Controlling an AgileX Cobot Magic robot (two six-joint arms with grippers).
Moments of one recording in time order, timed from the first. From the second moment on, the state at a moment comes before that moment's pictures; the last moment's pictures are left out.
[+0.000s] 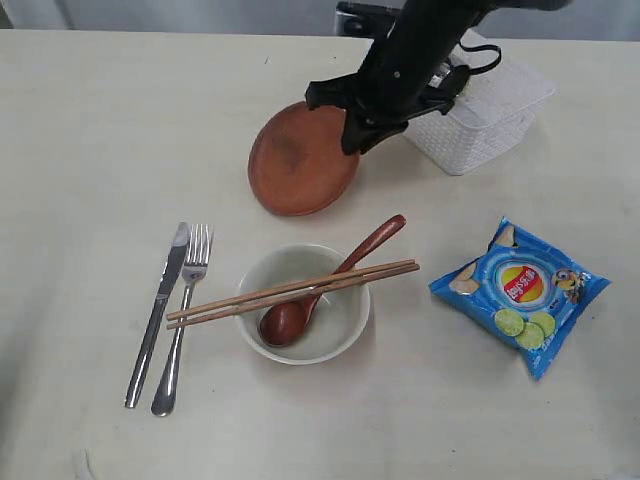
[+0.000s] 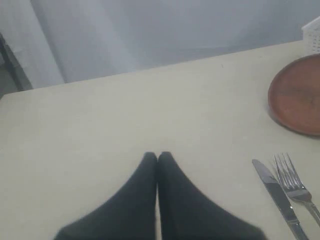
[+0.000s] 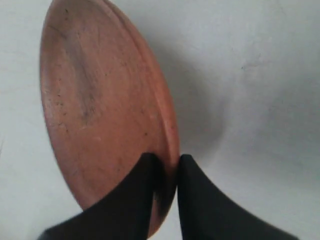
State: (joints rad) left arm -0.17 0.01 0.00 0.16 0.32 -0.04; right arm 0.43 2.15 -1.63 0.32 0.93 -0.08
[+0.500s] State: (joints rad) left arm -0.17 0.01 0.00 0.16 0.32 -0.04; right arm 0.42 2.08 -1.61 0.18 1.06 -0.09
